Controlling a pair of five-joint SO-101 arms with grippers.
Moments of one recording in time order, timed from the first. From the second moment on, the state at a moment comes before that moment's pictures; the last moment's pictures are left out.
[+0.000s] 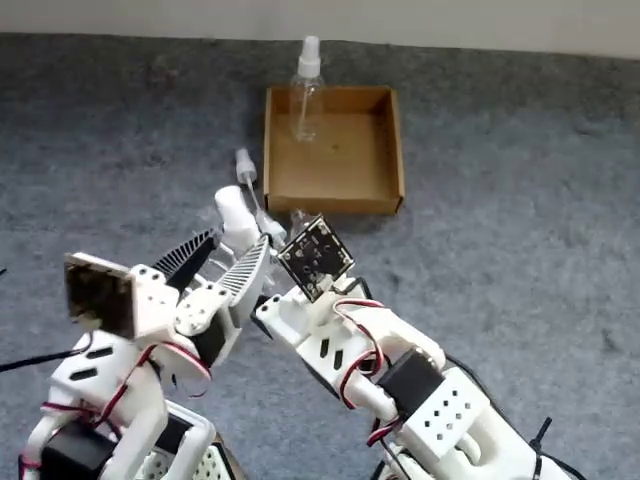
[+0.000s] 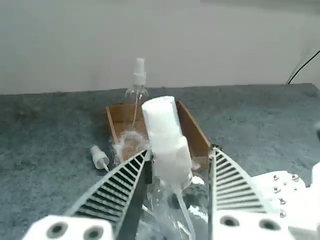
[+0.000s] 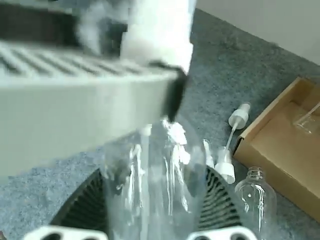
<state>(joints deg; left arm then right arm) 16.7 -90.2 49.9 61.2 14.6 -48.5 -62.7 61.0 32.2 2.1</state>
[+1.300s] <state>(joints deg) 8.0 -73.9 40.4 55.4 8.4 -46.4 -62.6 61.2 32.2 2.1</state>
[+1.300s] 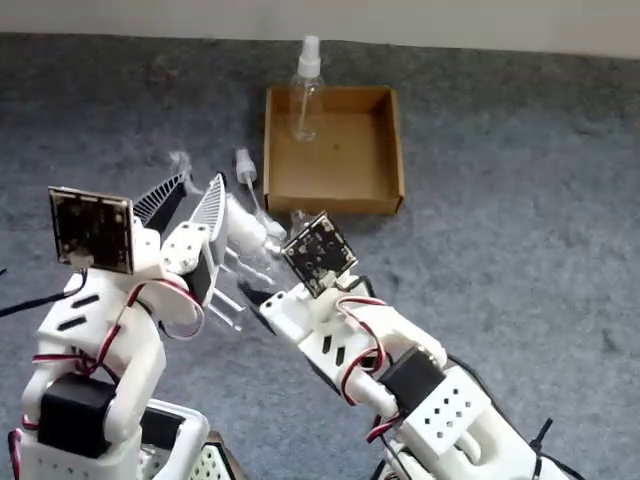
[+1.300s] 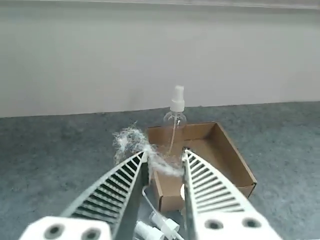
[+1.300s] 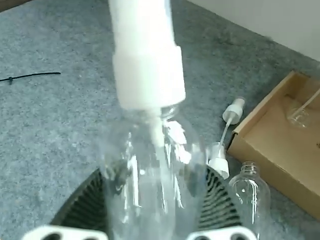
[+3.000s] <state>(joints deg) 13.6 -84.2 71.7 50.5 4.2 -36.3 -26.3 29.2 37.9 -8.7</state>
